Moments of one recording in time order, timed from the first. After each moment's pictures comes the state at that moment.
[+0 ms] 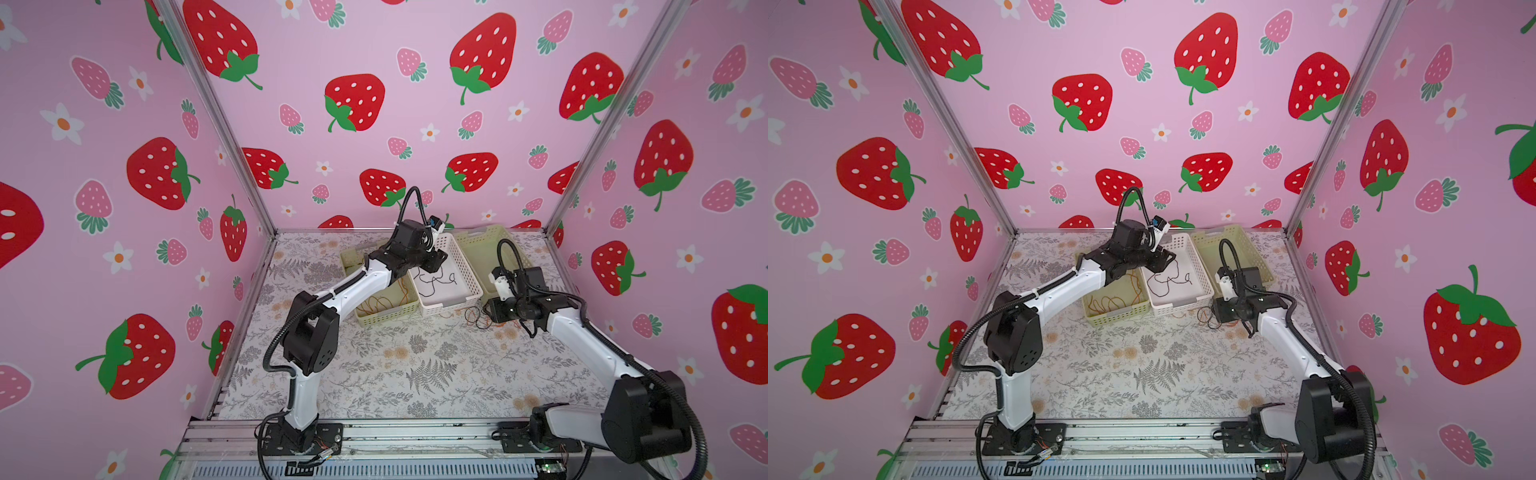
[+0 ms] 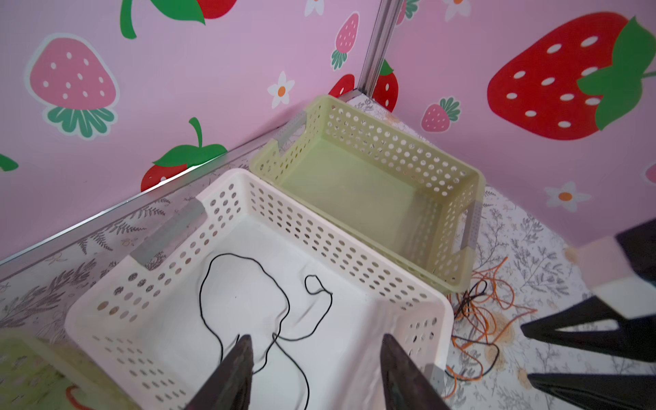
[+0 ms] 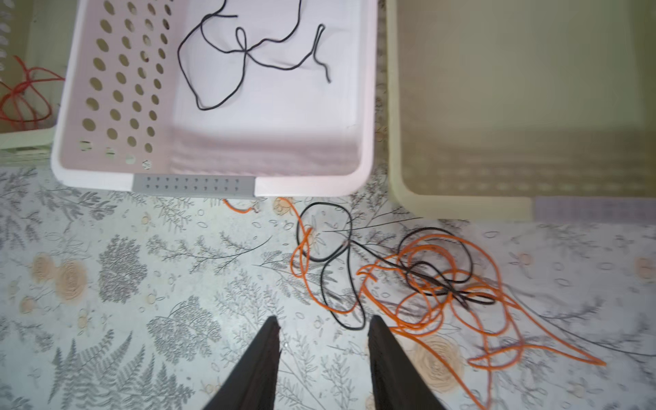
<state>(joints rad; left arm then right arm) -0.62 1.95 1.66 -0.23 0.21 -0.01 0.27 1.31 0.87 -0.55 -0.21 -0.06</state>
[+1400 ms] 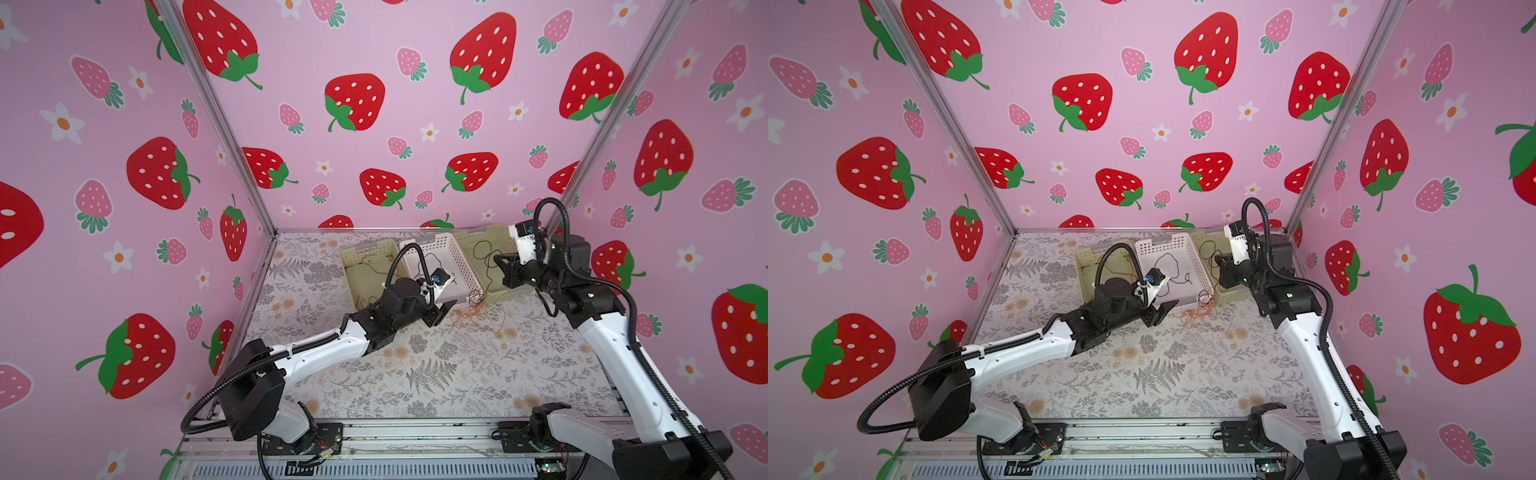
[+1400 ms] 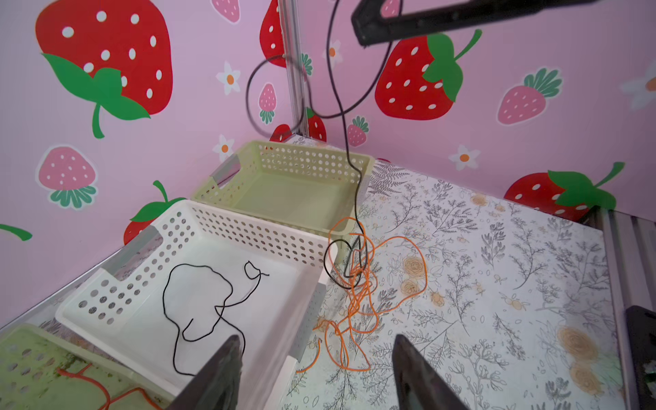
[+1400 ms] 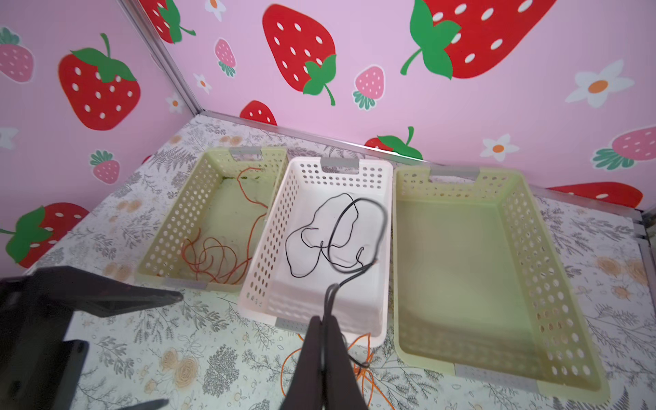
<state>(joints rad) -0.89 1.48 0.98 0.23 0.03 0.11 0.28 1.12 1.21 -0.54 -0.35 -0.02</state>
